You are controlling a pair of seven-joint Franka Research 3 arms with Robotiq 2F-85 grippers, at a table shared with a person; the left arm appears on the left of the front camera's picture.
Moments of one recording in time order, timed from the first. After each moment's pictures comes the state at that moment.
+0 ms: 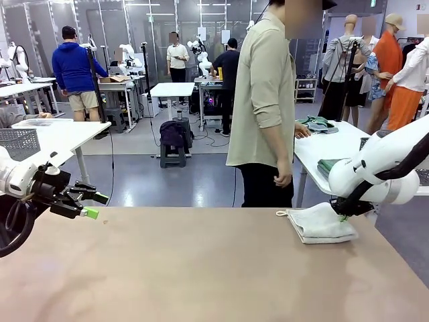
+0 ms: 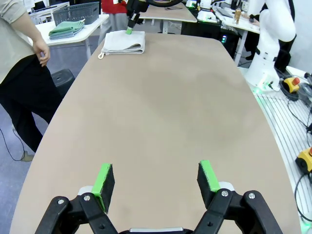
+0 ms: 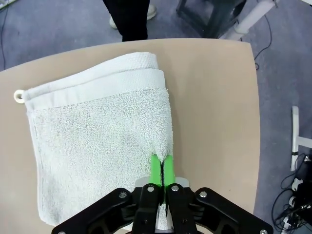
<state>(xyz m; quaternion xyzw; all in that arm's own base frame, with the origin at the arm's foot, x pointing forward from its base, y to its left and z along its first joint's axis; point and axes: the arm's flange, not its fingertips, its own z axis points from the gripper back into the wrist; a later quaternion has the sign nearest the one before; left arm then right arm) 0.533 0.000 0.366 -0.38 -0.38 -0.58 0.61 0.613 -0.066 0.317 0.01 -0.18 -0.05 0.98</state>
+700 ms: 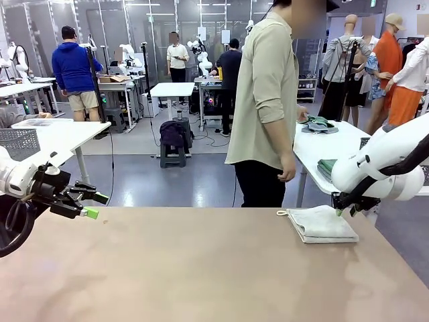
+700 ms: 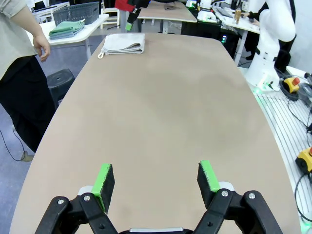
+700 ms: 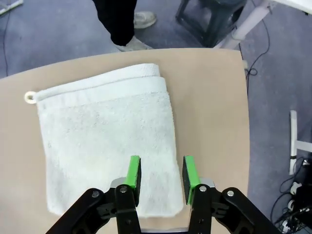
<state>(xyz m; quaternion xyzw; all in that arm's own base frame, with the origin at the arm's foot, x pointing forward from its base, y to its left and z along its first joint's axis) 0.533 0.000 0.366 -0.38 -0.38 -0.58 0.61 0.602 -0.065 0.346 0.01 -0.20 -0.04 0.98</state>
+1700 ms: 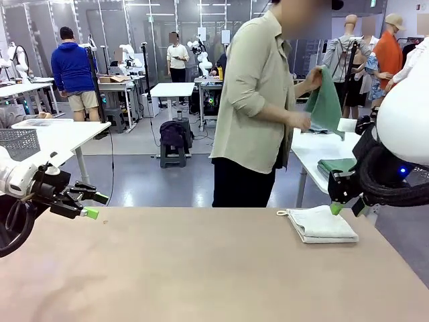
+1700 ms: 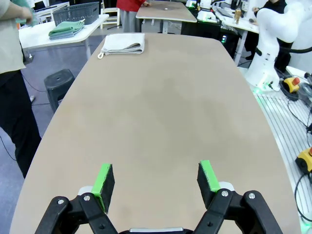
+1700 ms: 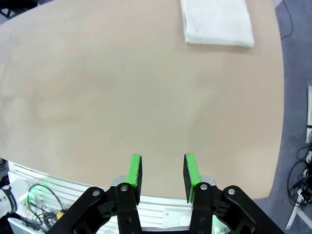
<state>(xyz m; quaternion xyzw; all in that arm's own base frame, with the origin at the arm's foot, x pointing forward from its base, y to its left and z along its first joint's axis) 0.533 0.000 0.366 -0.38 -0.38 -0.58 0.61 0.316 0.082 0.544 0.07 -0.17 0.00 0.98</state>
